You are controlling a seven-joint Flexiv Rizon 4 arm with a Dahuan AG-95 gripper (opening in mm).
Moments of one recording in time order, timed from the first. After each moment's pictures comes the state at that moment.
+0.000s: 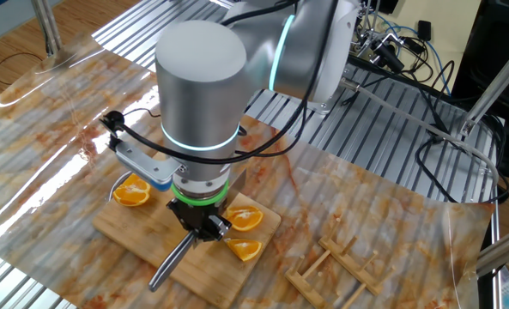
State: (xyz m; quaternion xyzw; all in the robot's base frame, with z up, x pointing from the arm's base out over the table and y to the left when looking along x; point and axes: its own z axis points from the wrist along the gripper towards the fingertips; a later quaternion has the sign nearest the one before) arm 0.644 0.042 0.059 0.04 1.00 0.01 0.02
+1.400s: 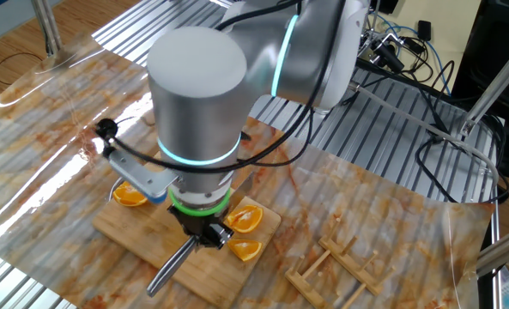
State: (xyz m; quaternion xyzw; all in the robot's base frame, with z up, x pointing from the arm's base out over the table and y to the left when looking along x) arm 0.642 0.055 0.076 0.07 1.00 0.00 0.00
